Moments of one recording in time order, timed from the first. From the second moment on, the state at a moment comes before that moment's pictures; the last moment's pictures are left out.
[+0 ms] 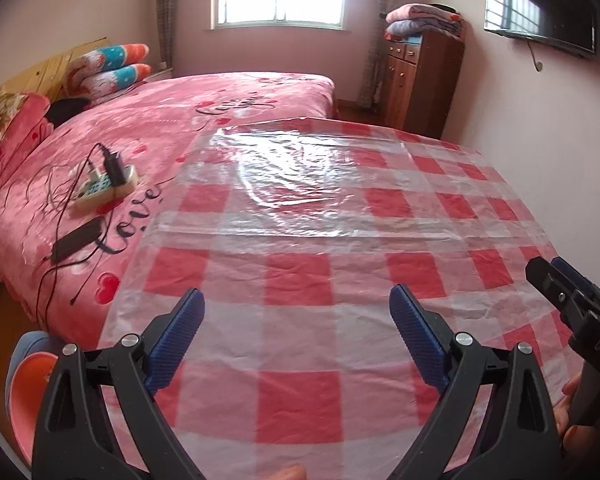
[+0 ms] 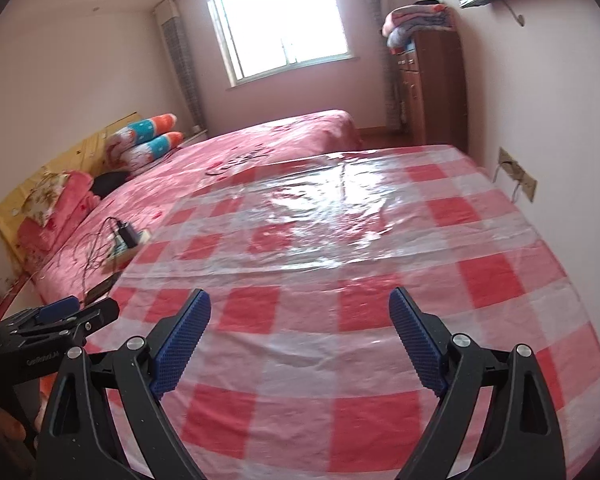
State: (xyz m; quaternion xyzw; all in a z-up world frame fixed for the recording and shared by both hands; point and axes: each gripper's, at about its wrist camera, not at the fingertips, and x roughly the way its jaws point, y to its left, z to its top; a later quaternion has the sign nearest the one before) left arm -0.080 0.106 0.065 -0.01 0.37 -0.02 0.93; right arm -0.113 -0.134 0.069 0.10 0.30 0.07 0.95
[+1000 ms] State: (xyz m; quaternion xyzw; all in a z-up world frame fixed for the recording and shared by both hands) left arm -0.079 0.068 0.067 0.00 0.36 -0.02 0.93; right arm -0.117 -0.146 0.067 0.07 0.28 0.04 0.96
